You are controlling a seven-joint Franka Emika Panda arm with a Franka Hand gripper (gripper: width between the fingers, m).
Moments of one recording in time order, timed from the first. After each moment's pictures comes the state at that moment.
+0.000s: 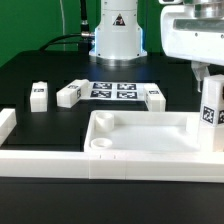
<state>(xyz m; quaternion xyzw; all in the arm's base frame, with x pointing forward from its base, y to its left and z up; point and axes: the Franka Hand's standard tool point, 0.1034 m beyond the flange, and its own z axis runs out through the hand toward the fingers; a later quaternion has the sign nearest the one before) 0.633 0.102 0.106 -0.86 0.51 -0.01 0.07</state>
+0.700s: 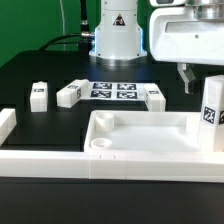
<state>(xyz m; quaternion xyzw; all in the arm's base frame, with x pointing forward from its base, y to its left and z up) 0.633 0.103 0.105 -0.94 0.33 -0.02 0.07</state>
